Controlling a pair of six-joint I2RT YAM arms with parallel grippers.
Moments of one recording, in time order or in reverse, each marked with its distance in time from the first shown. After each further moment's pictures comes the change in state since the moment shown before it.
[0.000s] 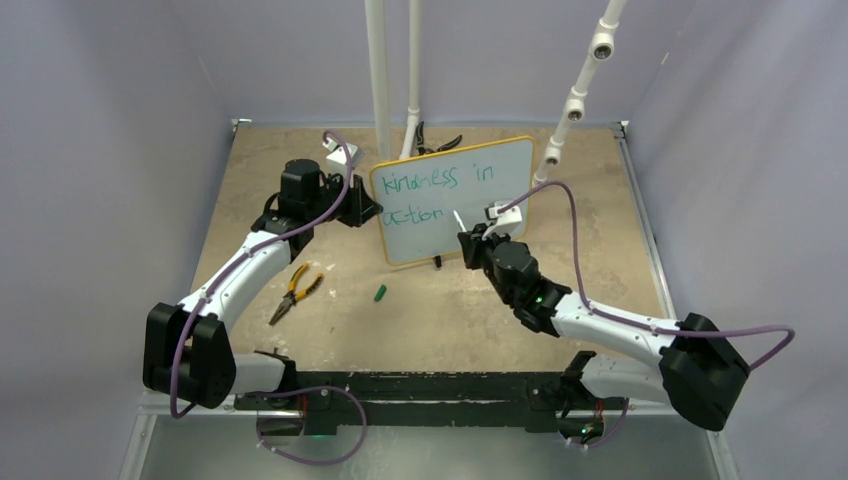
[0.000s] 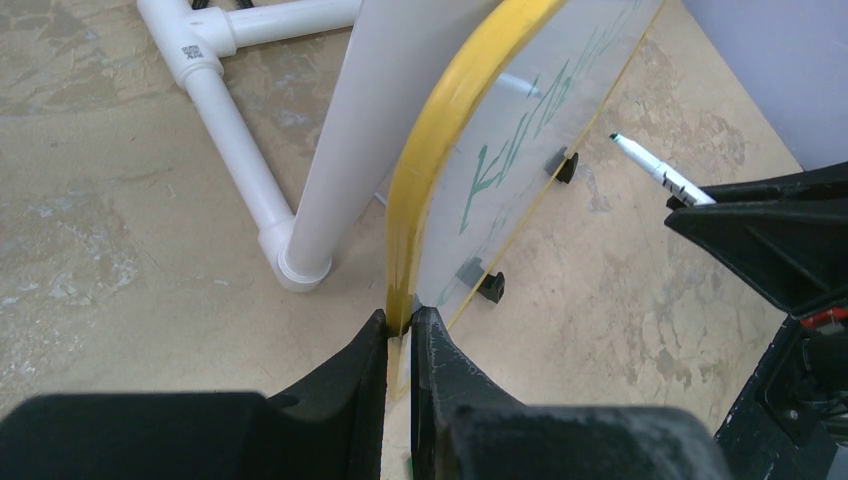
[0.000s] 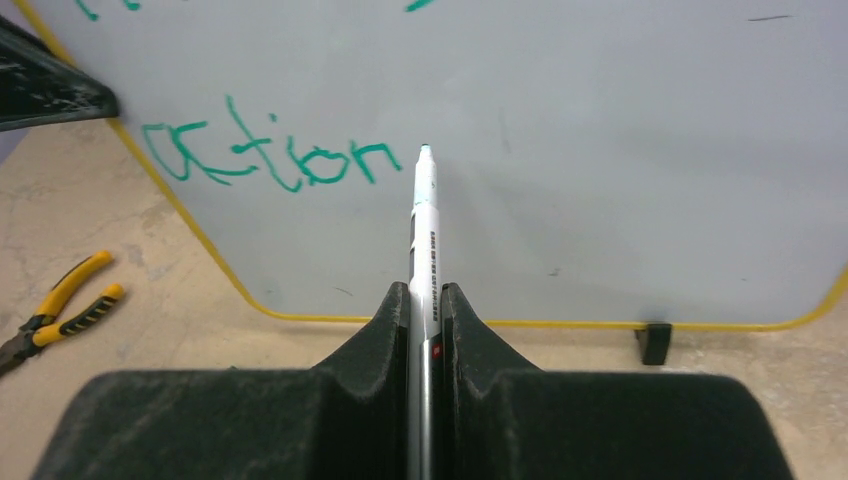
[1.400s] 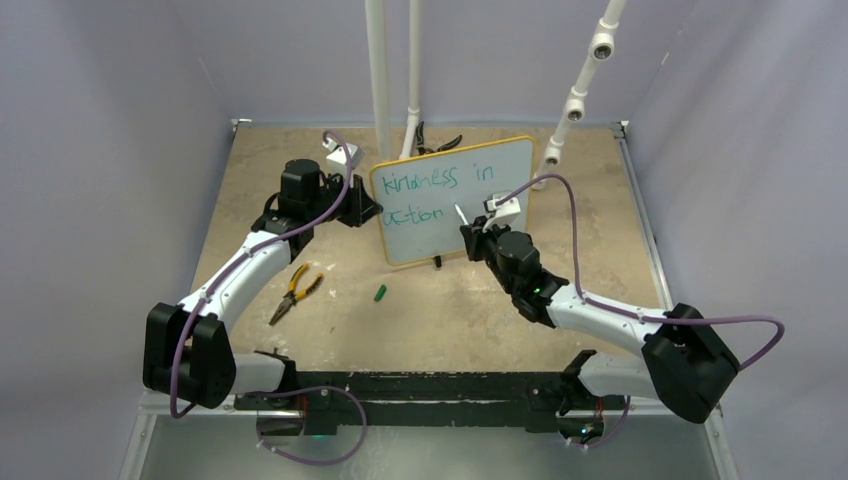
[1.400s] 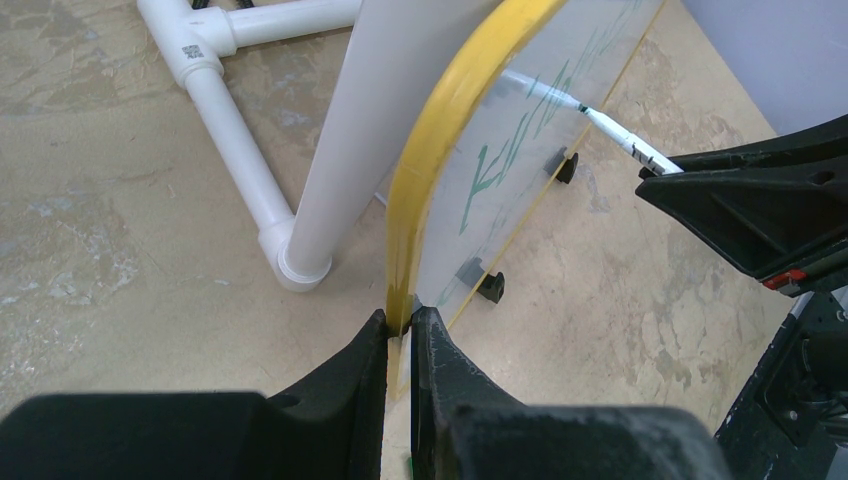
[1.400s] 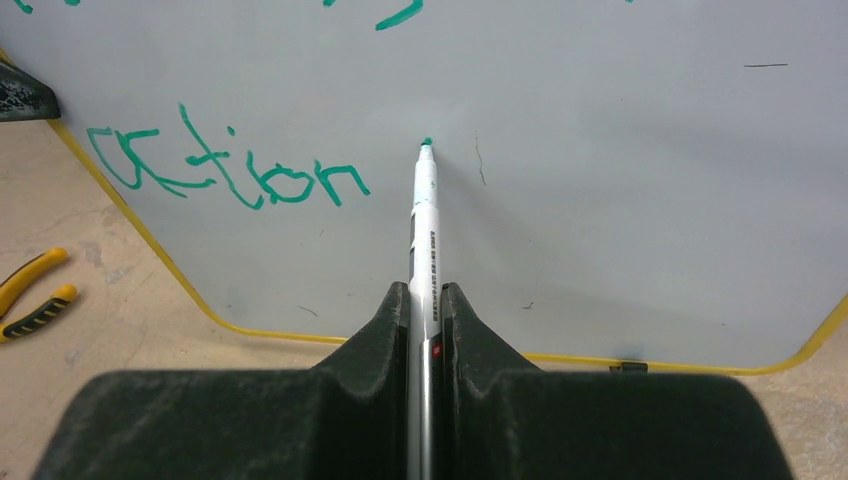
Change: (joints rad) left arm 0.000 0.000 0.000 0.000 -0.002 0.001; right arm -0.118 0.058 -0.008 0.076 -0.121 -0.087
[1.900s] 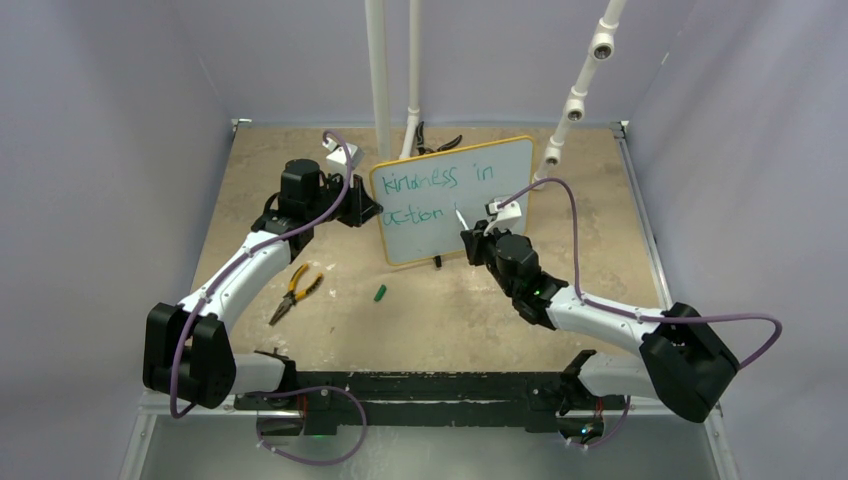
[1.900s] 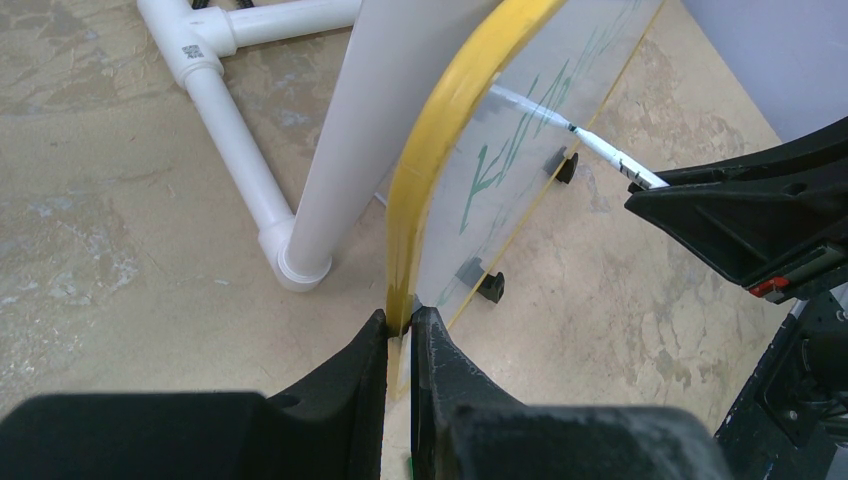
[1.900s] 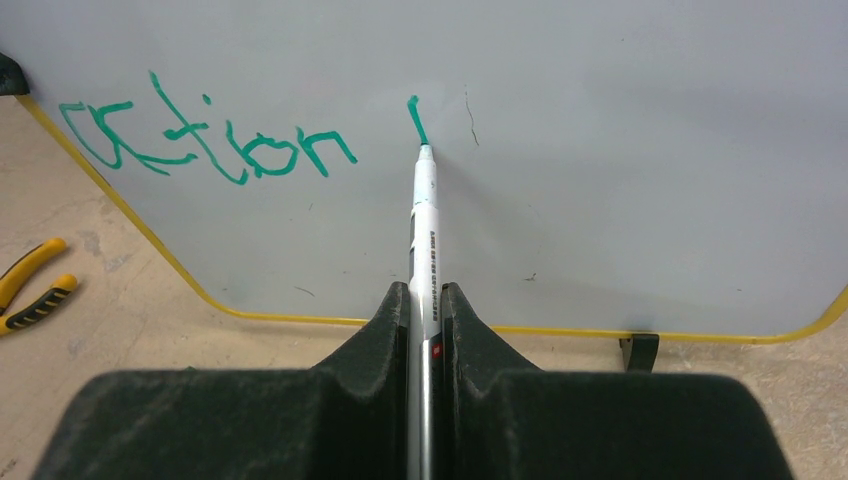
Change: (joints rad) left arm 0.000 0.000 0.000 0.000 0.000 0.000; right arm 0.000 0.005 -0.025 -0.011 0.002 0.059
